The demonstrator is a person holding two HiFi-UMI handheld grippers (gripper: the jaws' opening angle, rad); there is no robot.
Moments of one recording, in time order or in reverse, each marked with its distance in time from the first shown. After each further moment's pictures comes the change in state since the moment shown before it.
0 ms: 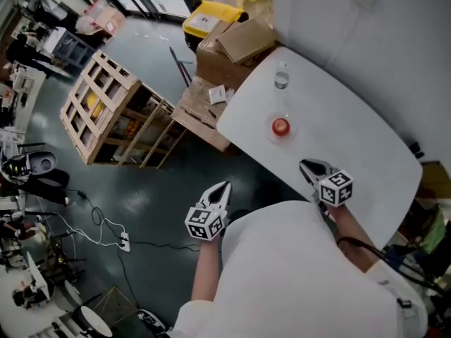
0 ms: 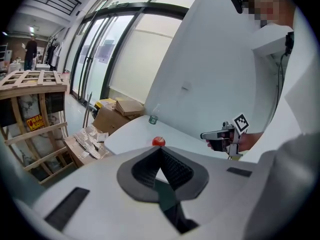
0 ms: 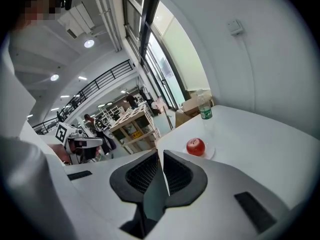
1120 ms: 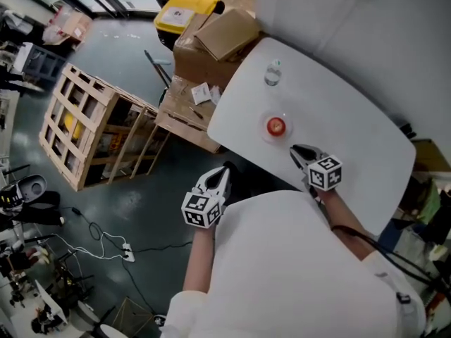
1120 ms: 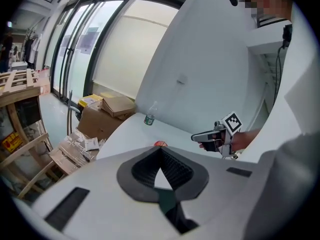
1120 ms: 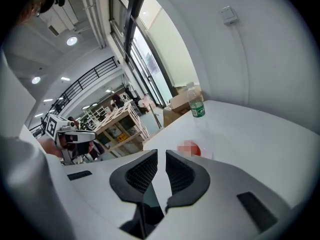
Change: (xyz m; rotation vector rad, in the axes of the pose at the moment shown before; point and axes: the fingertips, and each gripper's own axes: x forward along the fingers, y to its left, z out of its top) left arm 0.067 0.046 0.052 0.084 0.113 -0.151; right arm 0.071 -0.031 0.018 0.091 0.034 -0.139
